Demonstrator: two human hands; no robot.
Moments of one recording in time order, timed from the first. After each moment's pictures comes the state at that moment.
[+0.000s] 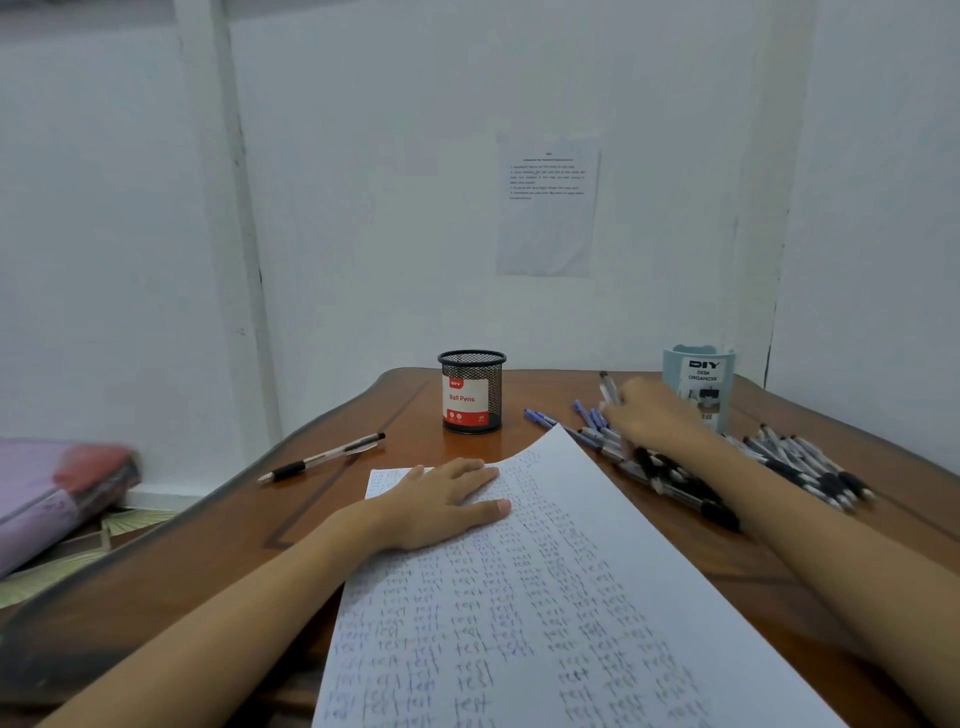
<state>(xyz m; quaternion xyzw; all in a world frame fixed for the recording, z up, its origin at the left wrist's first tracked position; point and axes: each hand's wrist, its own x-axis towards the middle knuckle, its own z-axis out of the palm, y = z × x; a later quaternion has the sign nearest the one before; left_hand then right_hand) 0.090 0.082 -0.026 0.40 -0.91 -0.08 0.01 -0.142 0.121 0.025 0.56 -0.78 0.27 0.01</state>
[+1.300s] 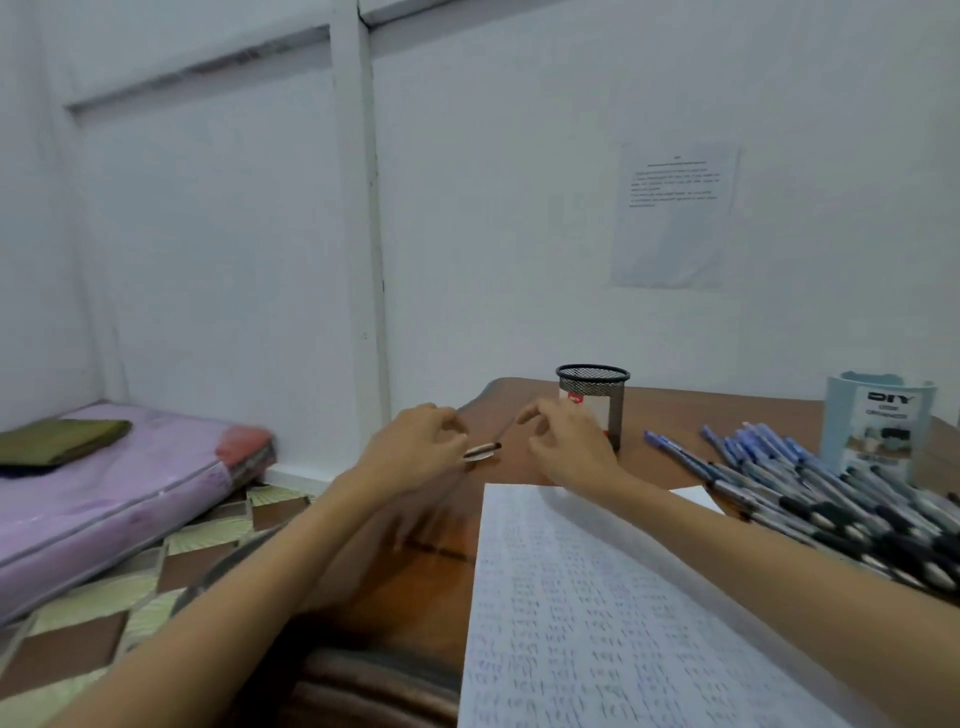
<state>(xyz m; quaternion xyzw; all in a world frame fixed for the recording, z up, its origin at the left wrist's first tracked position) 0.191 0.067 0.010 0.55 -0.78 -0.01 0.29 0.005 0.042 -0.010 0.75 -0.55 0.38 0.03</state>
